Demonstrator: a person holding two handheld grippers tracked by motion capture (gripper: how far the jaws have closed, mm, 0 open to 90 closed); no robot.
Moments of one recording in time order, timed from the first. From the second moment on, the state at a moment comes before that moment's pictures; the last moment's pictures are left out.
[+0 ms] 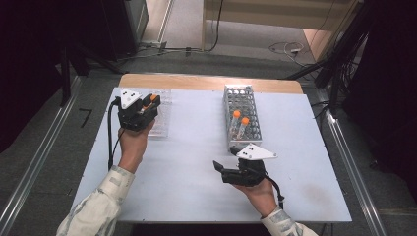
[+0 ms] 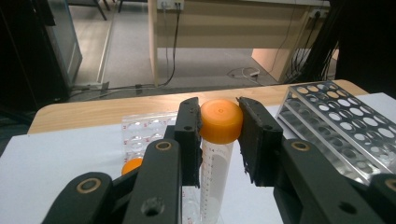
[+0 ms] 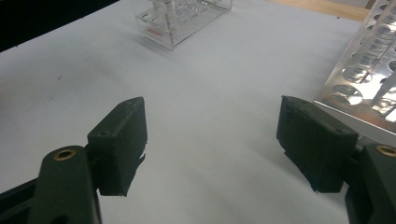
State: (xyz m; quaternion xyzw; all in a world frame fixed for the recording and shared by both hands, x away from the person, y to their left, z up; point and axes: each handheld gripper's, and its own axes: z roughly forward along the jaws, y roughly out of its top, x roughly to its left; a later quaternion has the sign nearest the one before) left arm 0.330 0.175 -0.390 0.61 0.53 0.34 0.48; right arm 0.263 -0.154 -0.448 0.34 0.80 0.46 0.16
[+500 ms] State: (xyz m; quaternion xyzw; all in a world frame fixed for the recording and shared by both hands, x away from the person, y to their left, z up) left arm 0.334 0.169 -0.404 0.62 0.52 0.35 0.46; right arm 0.263 -0.154 -0.448 0.34 0.81 0.46 0.16
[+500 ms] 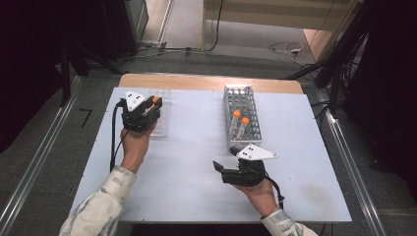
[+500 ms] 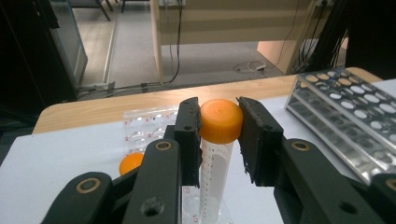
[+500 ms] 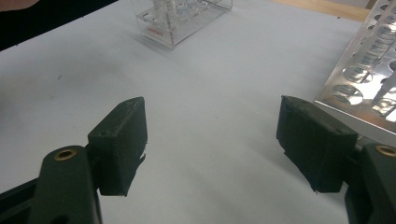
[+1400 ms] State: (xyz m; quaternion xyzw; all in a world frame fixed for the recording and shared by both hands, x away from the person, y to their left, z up) left arm 0.331 0.167 -0.423 0.64 0.54 0.33 0.44; right arm 0.262 -0.152 -0.449 0.34 0.81 0.46 0.16
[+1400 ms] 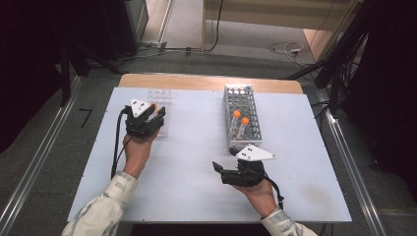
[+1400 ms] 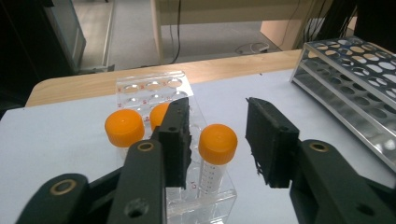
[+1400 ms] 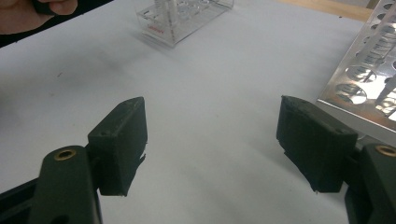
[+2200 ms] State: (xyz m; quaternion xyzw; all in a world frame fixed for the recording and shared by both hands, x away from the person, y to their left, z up) left arm 0.256 0.147 -0.433 0.64 0.51 0.27 0.51; right arm 0.264 -0.156 -0.448 0.35 0.80 0.46 0.17
